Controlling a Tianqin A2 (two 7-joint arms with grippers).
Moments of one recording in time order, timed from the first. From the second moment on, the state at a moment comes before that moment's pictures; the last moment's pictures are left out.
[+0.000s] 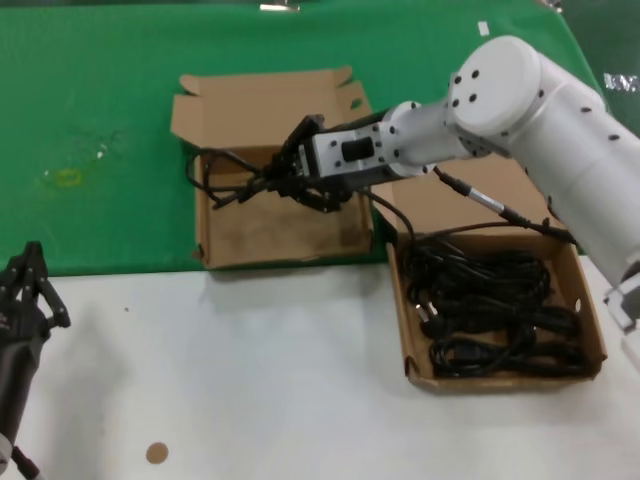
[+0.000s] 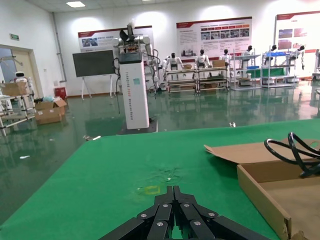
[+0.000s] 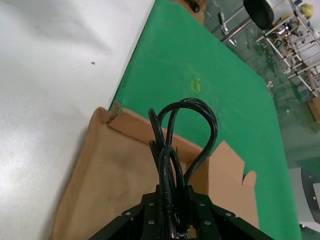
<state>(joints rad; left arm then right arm) 0.00 -0.30 1.60 -1.60 -1.80 0.00 0.00 1.21 0.15 -2.20 0.62 1.25 -0.84 -0.41</state>
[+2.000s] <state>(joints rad) 0.00 -0.30 1.60 -1.60 -1.80 0.00 0.00 1.16 0.13 -2.12 0.56 1.34 -0.72 -0.52</state>
